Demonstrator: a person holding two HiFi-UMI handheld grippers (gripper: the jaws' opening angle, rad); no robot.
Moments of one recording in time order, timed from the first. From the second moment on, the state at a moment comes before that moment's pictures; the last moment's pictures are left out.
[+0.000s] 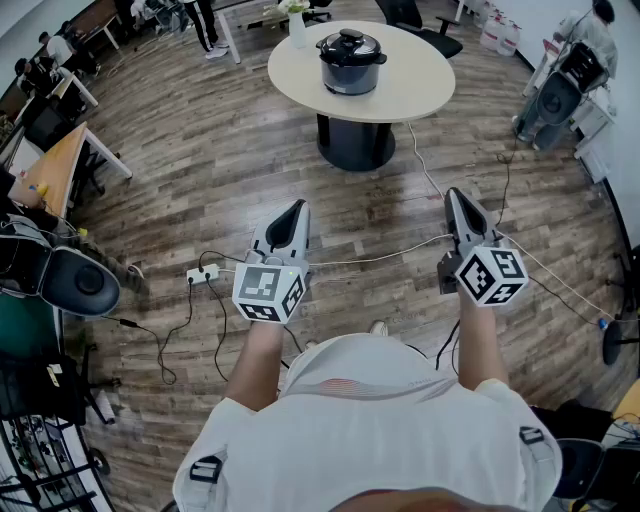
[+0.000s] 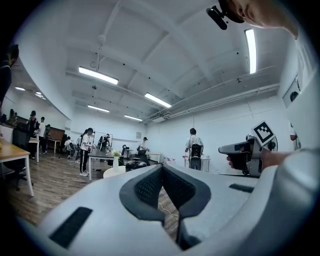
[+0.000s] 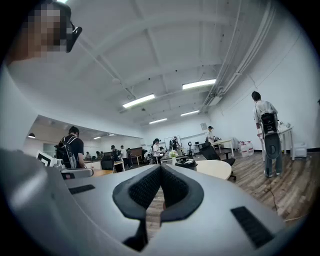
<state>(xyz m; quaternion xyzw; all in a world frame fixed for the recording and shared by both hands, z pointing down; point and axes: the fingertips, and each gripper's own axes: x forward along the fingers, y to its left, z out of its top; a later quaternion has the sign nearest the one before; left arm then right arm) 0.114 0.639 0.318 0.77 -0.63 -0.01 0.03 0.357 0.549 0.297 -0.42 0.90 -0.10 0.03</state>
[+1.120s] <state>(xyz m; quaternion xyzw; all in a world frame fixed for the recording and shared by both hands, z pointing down) 0.121 0.627 0.319 0.77 -0.64 0.01 0.03 0.359 0.533 0.299 -0.40 0.91 -0.10 0.05</state>
